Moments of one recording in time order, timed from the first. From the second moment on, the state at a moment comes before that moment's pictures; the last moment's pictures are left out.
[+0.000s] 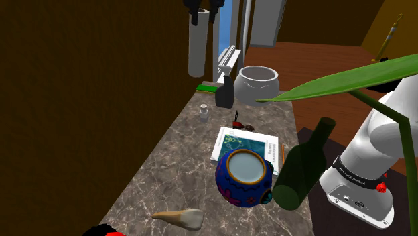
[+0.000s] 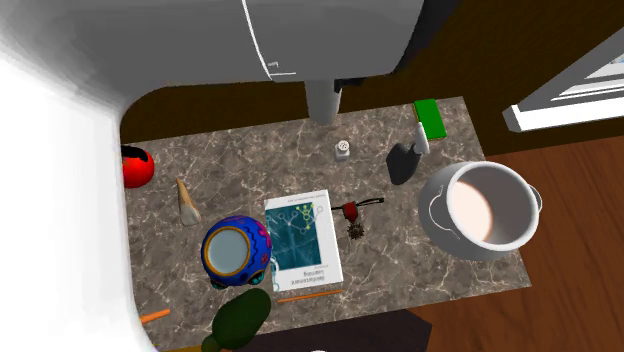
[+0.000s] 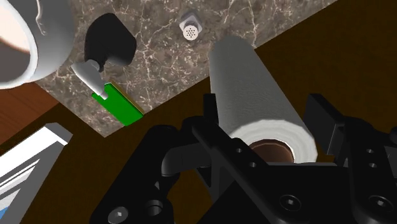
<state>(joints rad) 0.07 -0.05 0.36 -1.50 -0.03 1.62 0.46</state>
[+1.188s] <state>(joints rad) -0.04 -0.55 0.05 -1.98 0.05 1.61 0.04</state>
